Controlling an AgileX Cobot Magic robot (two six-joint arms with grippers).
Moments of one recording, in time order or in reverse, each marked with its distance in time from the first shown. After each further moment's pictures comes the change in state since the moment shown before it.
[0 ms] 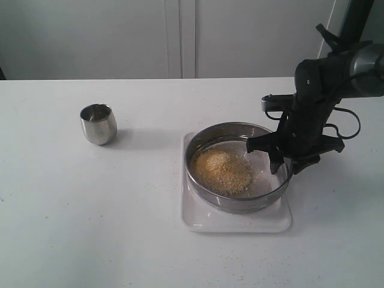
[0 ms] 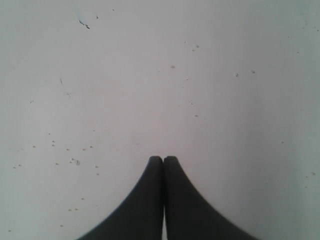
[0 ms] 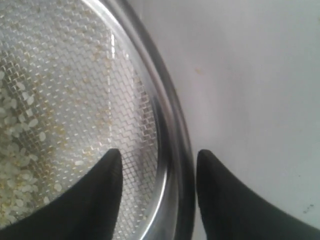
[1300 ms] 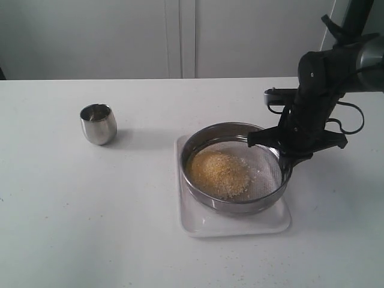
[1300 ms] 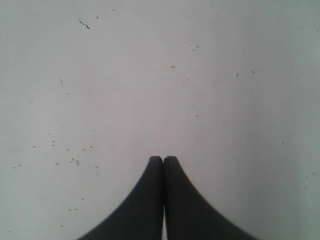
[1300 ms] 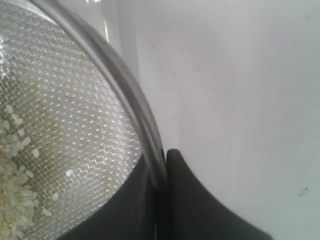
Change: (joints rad) left arm 0.000 0.000 0.000 0.000 0.000 0.000; right arm 0.000 -0.033 -0.007 0.027 0.023 0.004
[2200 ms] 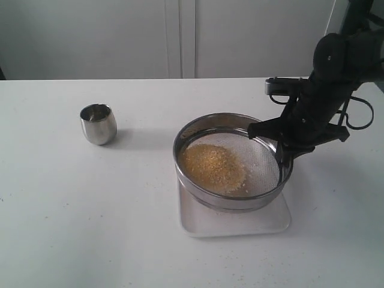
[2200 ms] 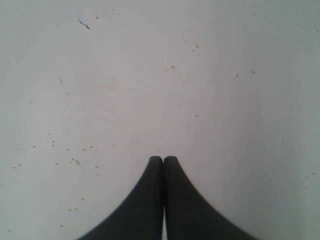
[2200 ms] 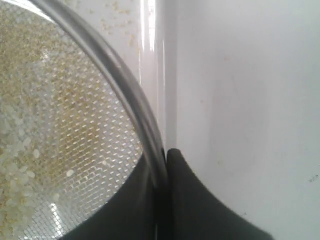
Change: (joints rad) left arm 0.000 0.000 0.000 0.000 0.000 0.000; right arm -0.022 -0.094 0.033 0.135 0.022 -0.178
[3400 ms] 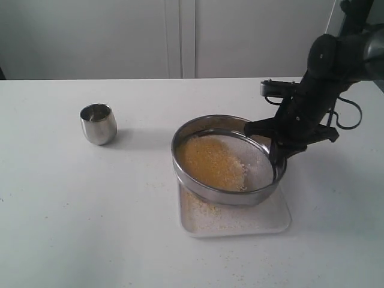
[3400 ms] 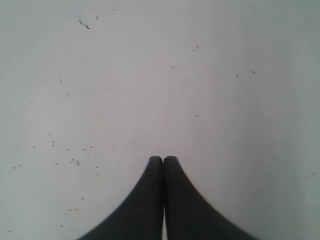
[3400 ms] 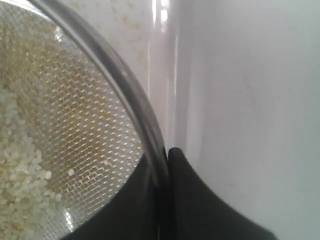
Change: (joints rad) left arm 0.000 0.000 0.000 0.000 0.000 0.000; right arm -0.028 0.105 -0.101 0.088 0.076 -0.104
